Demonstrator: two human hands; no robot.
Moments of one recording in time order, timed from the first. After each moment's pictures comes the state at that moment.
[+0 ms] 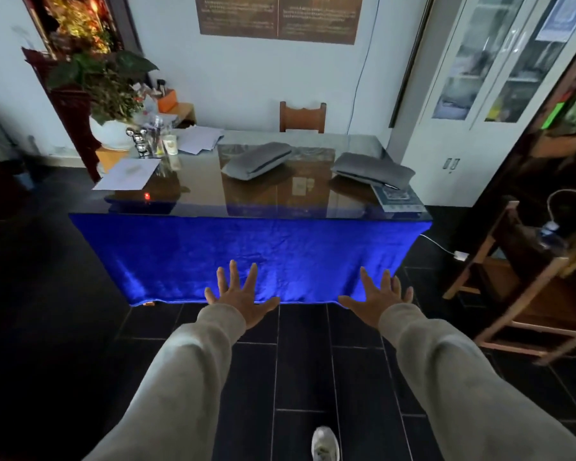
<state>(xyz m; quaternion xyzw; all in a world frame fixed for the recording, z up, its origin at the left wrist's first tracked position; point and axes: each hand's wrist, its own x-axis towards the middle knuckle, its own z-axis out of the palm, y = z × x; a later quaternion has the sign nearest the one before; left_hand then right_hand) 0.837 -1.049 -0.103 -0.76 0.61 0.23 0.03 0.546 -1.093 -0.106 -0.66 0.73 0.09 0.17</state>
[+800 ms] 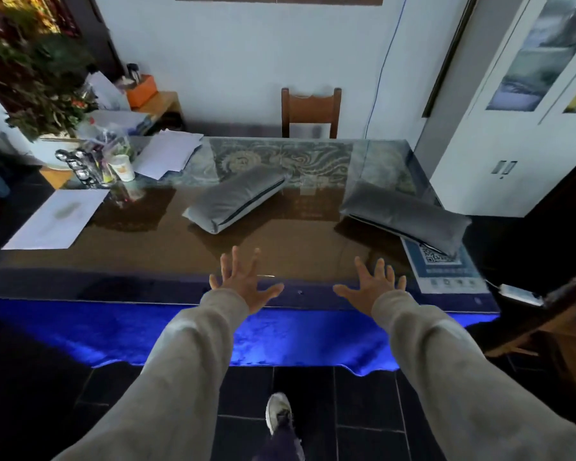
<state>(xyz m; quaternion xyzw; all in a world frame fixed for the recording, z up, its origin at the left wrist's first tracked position) 0.826 -1.527 -0.119 -0.78 0.58 0.23 0.05 0.553 -1.582 -0.137 -0.67 0.70 0.12 0.22</state>
